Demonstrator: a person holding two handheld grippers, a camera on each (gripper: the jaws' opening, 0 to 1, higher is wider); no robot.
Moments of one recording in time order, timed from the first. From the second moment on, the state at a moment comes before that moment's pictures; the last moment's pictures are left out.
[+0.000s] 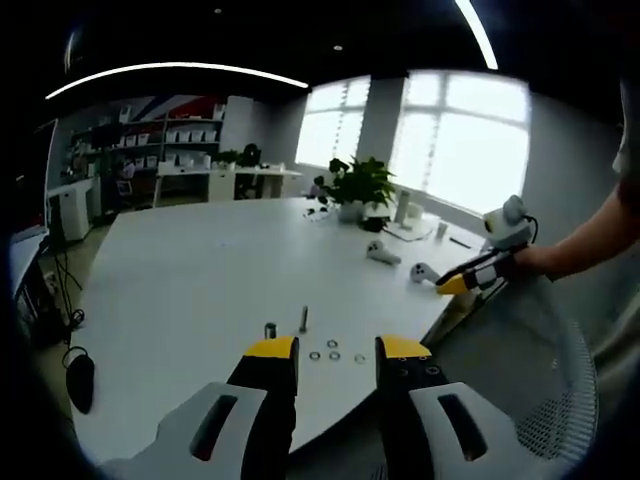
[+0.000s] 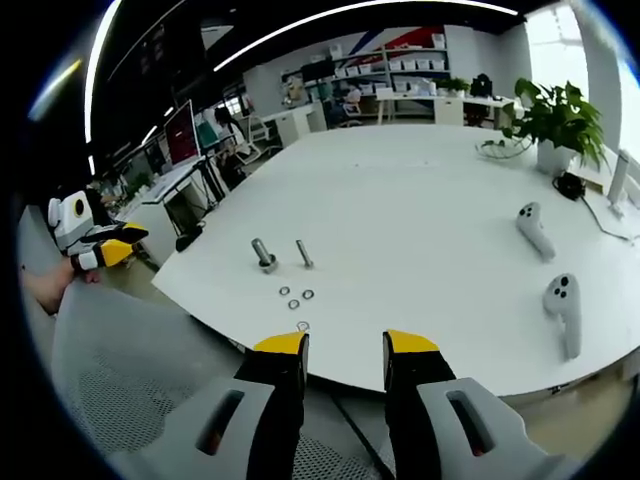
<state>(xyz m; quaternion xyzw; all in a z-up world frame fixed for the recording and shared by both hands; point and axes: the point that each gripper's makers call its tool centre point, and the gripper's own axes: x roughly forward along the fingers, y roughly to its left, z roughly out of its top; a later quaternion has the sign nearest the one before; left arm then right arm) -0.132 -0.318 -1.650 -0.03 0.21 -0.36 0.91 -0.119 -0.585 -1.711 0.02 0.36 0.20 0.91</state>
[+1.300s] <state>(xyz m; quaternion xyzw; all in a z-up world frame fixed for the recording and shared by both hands) -0.131 -0.312 -1.649 -0.04 0.21 -0.35 0.91 -0.088 -0.555 -1.695 -0.06 0.36 0.27 0.89</state>
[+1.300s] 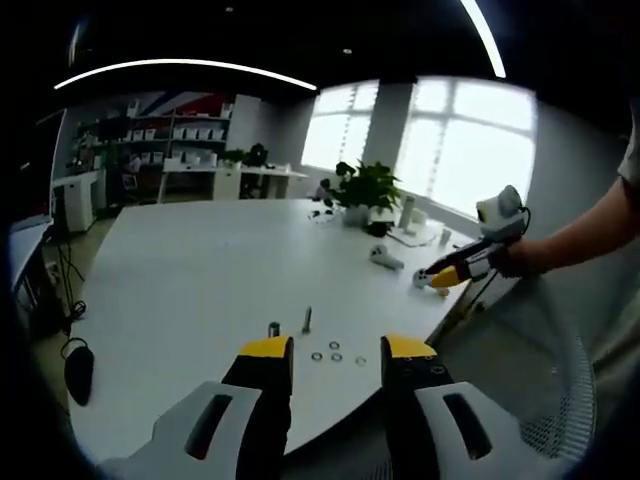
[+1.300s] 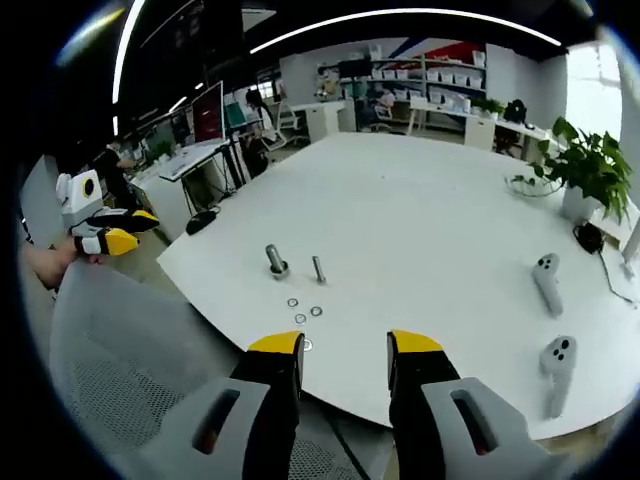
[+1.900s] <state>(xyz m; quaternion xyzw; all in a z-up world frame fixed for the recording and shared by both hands) -0.130 -0.308 -1.650 -0.04 0.21 -0.34 0.91 -0.060 -0.501 -1.760 -0.07 0.44 0.27 0.85</state>
